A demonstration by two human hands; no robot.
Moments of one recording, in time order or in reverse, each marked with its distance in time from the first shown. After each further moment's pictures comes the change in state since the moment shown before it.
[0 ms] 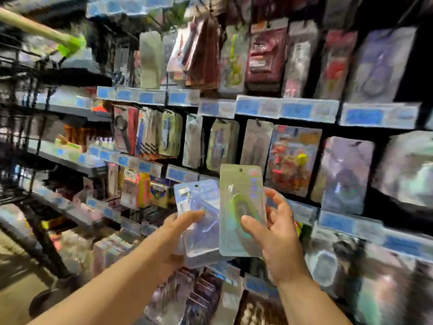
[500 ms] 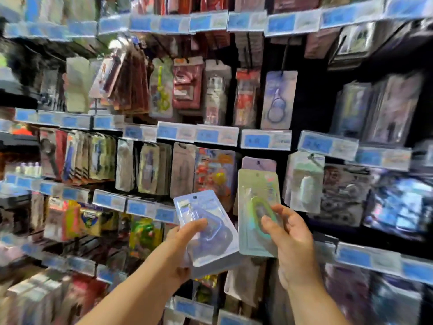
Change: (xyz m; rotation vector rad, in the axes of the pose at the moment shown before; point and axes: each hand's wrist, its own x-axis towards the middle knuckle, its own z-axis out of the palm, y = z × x) left_hand -0.005 -0.012 0.166 -0.059 -0.224 -0.022; right_hand 0.002 -0.053 -0.164 -0.021 0.352 -0.076
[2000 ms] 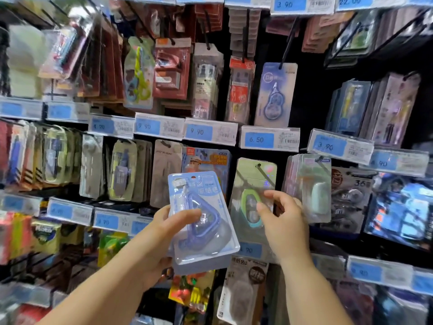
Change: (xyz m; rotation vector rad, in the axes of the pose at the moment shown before) left_hand 0.045 0.040 -0.012 0.164 -0.140 0.186; right_hand 0.066 0.002 0.019 -0.694 0.179 -0.182
